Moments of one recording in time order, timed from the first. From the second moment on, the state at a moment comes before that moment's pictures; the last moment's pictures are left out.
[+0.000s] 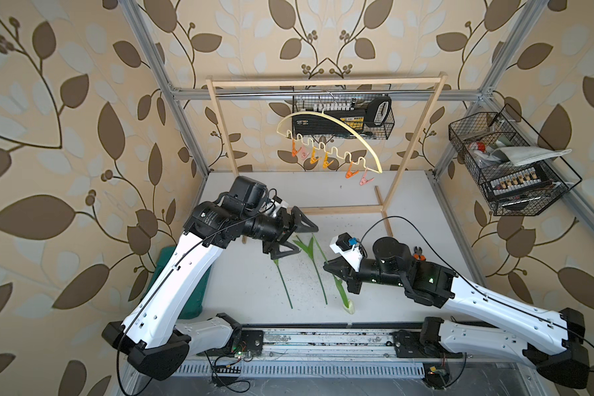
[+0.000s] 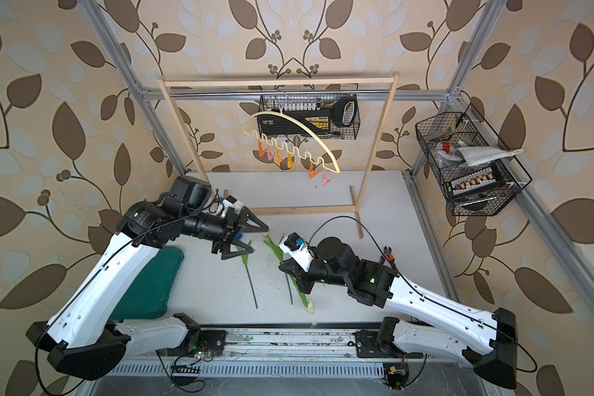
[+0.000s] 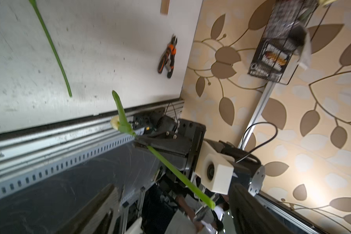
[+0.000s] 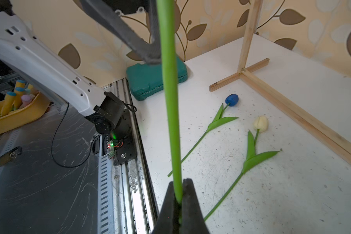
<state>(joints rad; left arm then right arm) -0.53 1.21 1.58 -1.15 0.73 -1.05 1.00 0.98 0.89 -0.32 -0.11 0.13</state>
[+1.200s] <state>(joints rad) -0.84 1.70 1.78 -0.42 0.01 -0.20 0.16 1.02 0.72 -0.27 -0.62 0.59</state>
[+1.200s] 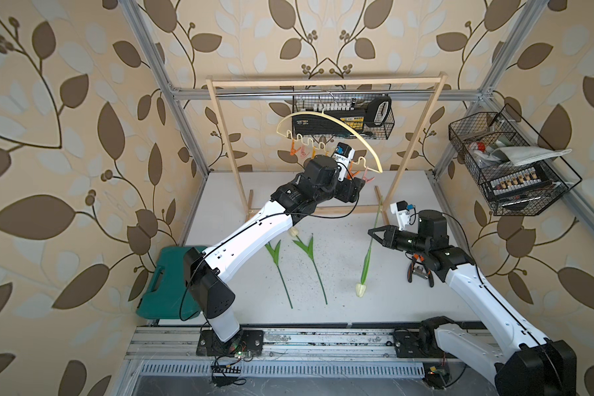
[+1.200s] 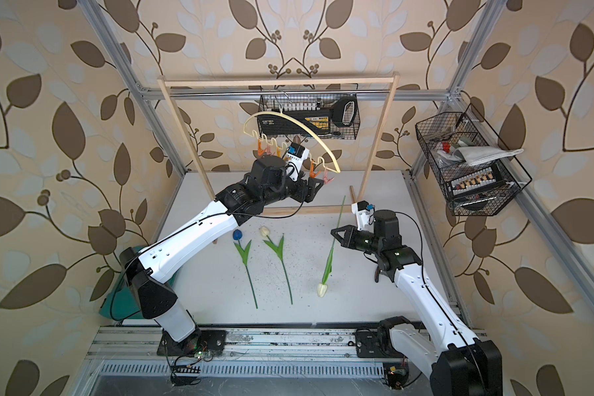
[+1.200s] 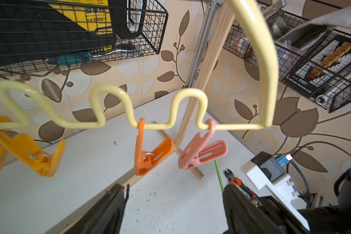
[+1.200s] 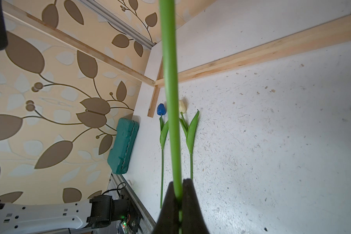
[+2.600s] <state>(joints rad) -0.94 1.87 1.93 -0.38 -0.23 0.06 0.13 0.97 0.77 -0.35 -0.68 0.56</state>
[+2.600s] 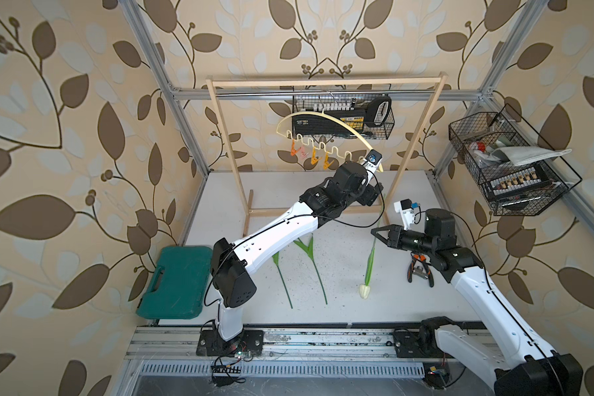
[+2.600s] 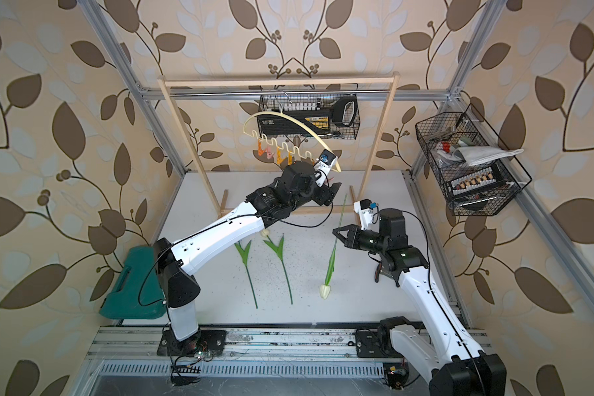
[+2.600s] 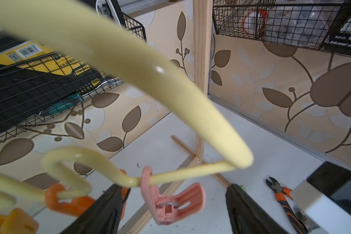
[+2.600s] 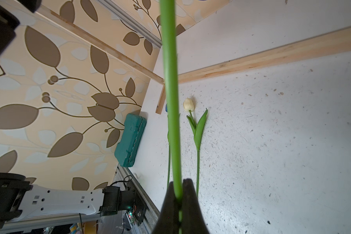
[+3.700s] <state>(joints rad) -0.92 1.88 1.94 -0.34 -0.29 0.07 0.13 0.96 0.79 -0.36 -0.73 0.56</state>
